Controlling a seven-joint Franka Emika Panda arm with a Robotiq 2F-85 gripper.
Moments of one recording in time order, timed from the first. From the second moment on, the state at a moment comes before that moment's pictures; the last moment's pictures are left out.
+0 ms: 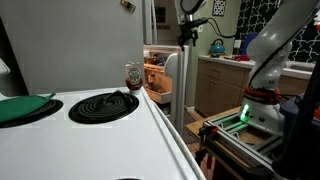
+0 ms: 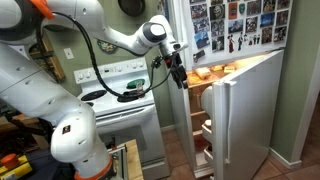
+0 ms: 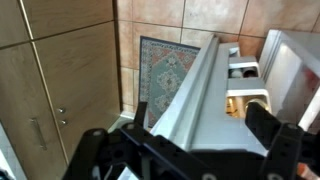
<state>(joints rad) 0.16 -0.38 0.21 -2.34 -0.32 1.97 0.53</state>
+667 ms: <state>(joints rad) 0.30 -0.39 0.32 -2.26 -0.06 1.91 0.25</state>
